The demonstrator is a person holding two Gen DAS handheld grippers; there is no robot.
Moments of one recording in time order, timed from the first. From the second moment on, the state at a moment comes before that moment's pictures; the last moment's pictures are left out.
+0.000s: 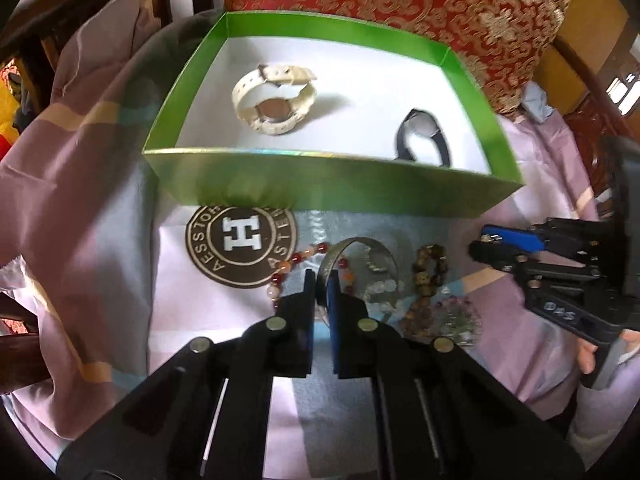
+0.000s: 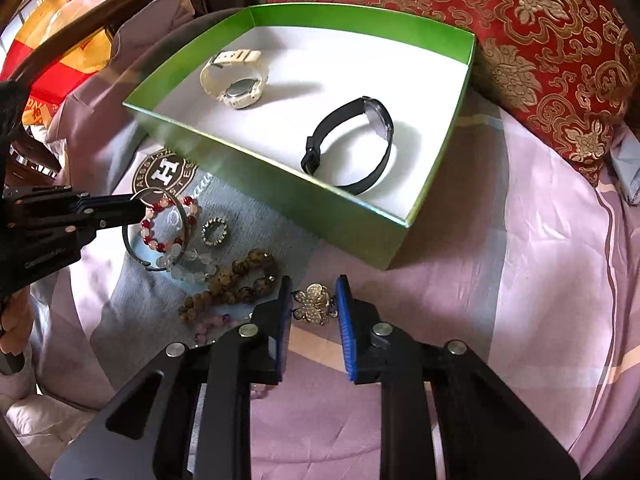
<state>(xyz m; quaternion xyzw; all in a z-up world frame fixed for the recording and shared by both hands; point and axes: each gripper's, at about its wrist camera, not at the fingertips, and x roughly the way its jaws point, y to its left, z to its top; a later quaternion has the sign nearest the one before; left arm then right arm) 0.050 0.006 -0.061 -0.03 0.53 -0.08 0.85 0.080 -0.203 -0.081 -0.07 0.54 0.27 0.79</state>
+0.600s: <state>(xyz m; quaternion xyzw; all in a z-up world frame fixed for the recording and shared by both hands) 0.050 -0.006 -0.049 -0.04 0.52 -0.10 0.85 0.050 -0.170 -0.075 -0.07 0.52 0.37 0.77</state>
